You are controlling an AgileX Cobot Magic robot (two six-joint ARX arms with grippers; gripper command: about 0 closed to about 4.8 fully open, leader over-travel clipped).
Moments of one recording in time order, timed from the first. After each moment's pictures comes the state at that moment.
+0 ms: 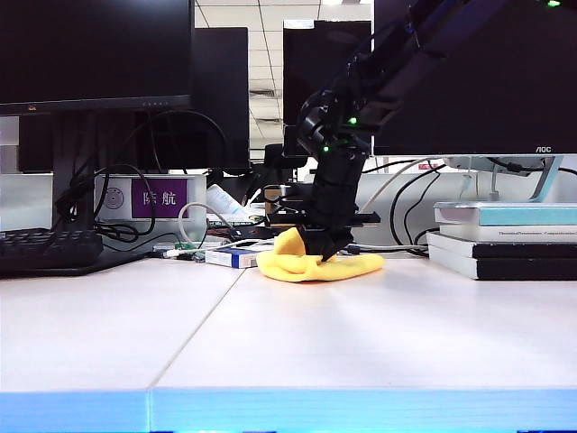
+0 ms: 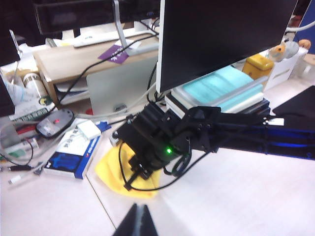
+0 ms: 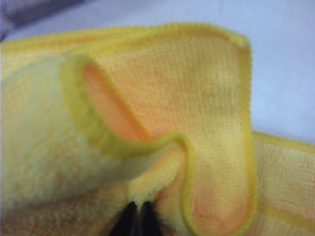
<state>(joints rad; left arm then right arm) -0.51 1.04 1.36 -0.55 0.16 0.03 0.45 2.49 2.21 -0.70 0.03 0.08</state>
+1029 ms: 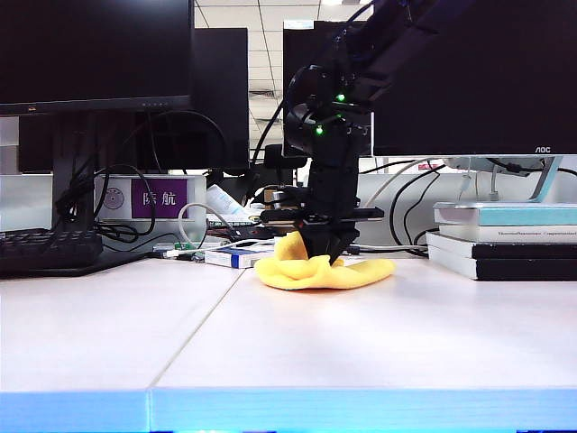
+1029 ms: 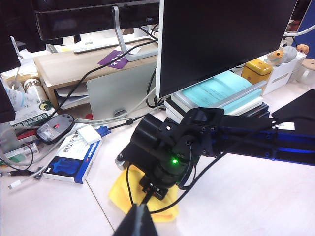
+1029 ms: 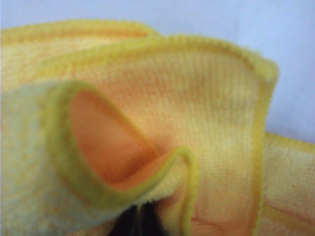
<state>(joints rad) -0.51 1.04 1.36 -0.53 0.16 0.03 0.49 2.45 2.22 -0.99 0.02 0.06</state>
